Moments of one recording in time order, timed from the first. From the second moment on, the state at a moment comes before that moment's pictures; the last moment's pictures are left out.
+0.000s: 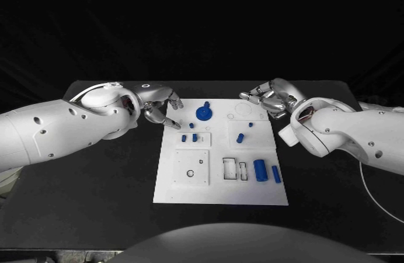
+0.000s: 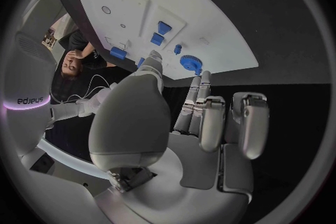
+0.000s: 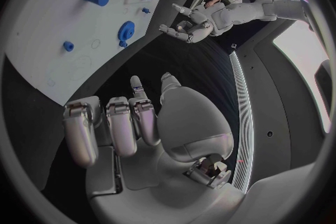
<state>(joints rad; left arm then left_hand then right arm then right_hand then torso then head) 1.33 -0.78 -0.21 1.40 -1.47 -0.24 0.12 1.29 -0.24 0.01 0.30 0.11 0.87 0.17 0.13 0.08 1.03 0.12 0.08 0.06 1.46 0.06 1.53 1.31 0.02 1.46 0.16 1.55 1.31 1.31 -0.96 -0.22 1.68 -0.76 -0.56 -0.05 1.25 0.12 -0.08 0.28 0.25 0.89 0.19 0.15 0.11 1.38 0.12 1.45 1.31 1.47 0.07 1.57 1.31 0.01 1.46 0.18 1.57 1.31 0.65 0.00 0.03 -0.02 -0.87</state>
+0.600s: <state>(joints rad) 1.30 -0.82 -0.22 1.47 -0.73 -0.58 0.38 1.29 -0.14 -0.12 0.30 0.24 0.94 0.16 0.13 0.08 1.09 0.10 0.09 0.06 1.46 0.04 1.41 1.31 0.03 1.44 0.15 1.41 1.31 1.33 -0.96 -0.22 1.60 -1.23 -0.45 -0.08 1.48 0.05 -0.02 0.21 0.09 0.95 0.15 0.12 0.10 0.96 0.12 0.23 0.27 1.47 0.05 1.57 1.31 0.01 1.46 0.16 1.57 1.31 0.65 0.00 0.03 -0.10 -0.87</state>
